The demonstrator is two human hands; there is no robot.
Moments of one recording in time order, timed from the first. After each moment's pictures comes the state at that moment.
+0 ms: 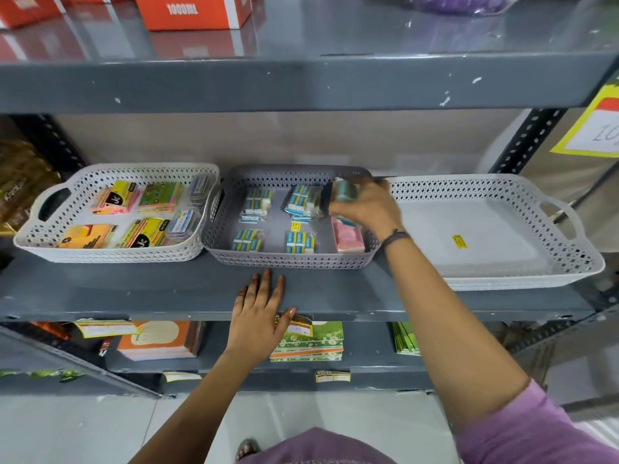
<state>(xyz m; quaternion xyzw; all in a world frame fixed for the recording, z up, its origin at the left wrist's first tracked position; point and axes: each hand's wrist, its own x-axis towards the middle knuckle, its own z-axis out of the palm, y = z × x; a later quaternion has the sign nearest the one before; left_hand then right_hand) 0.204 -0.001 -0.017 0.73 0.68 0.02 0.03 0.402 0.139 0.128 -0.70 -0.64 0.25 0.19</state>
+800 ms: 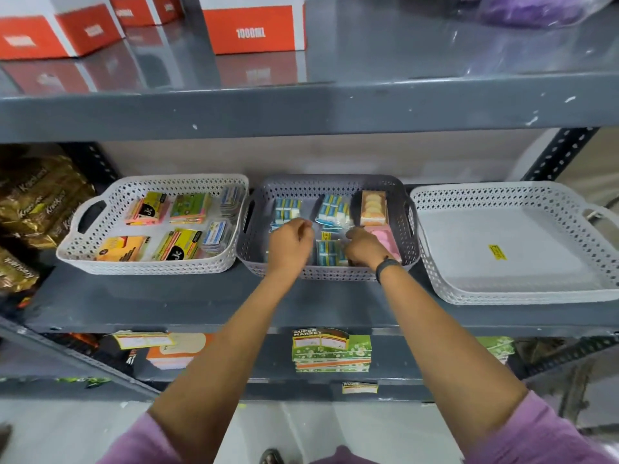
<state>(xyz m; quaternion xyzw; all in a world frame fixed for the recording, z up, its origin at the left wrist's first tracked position) 0.201 0.096 0.090 0.60 0.68 0.37 0.22 0.337 0.137 0.081 -0.67 -0.67 0.30 0.05</state>
